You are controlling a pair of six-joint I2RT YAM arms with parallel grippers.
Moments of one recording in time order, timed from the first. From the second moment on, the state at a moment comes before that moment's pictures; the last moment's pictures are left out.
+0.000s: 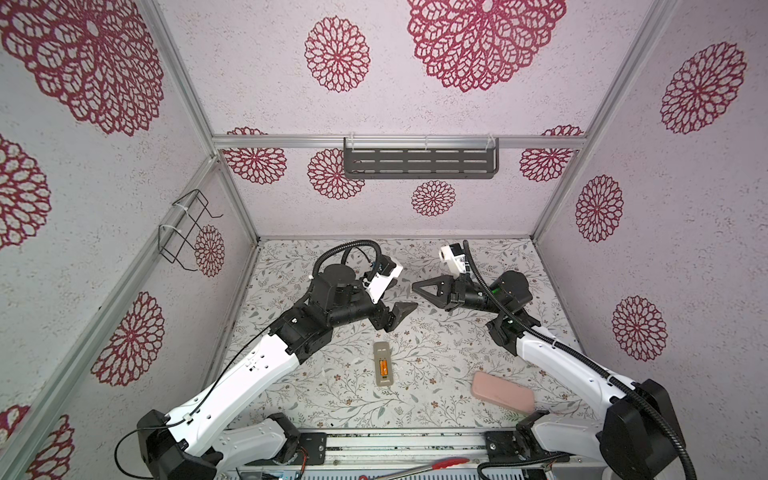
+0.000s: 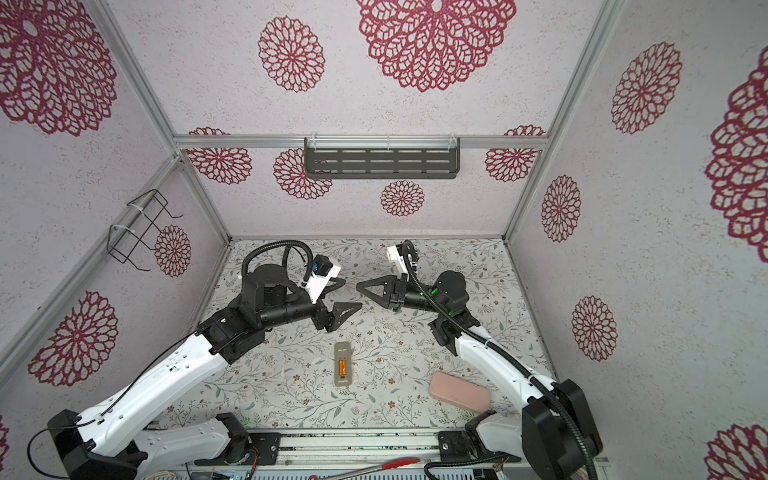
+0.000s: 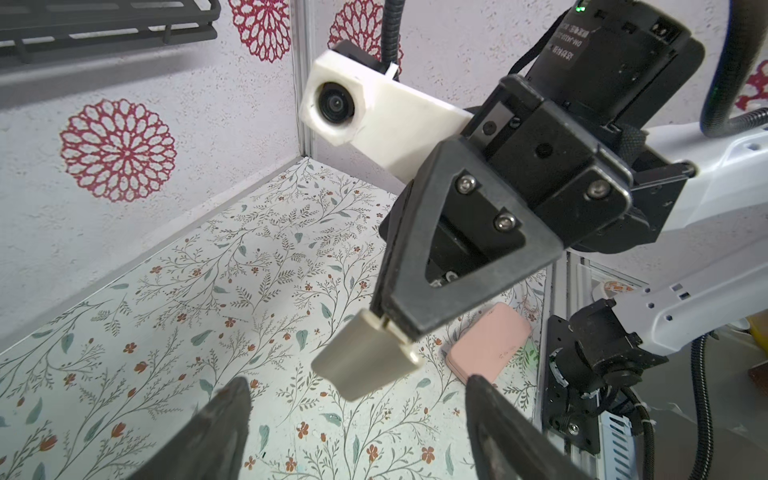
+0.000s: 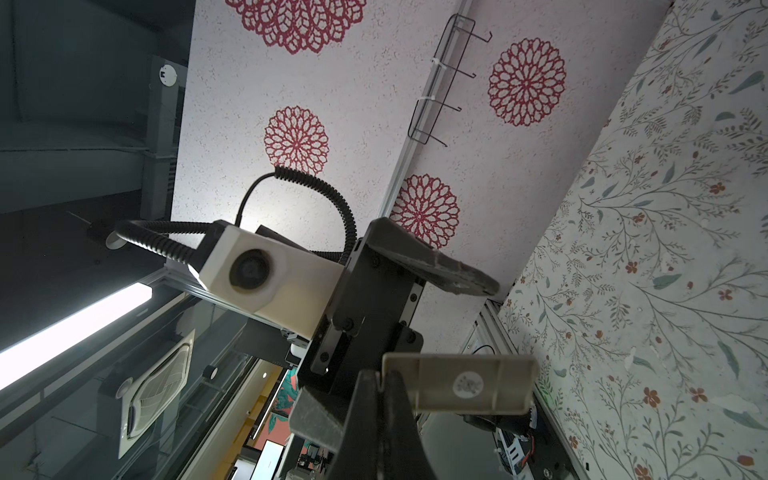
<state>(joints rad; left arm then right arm) -0.71 1.17 1.16 -0.31 0.33 0.03 0.52 1.25 0.84 0.73 -0.95 1.46</state>
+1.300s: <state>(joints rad) -0.73 1.22 1.24 -0.43 0.37 0.10 0.52 1.28 0.84 0.81 -1.04 1.61</state>
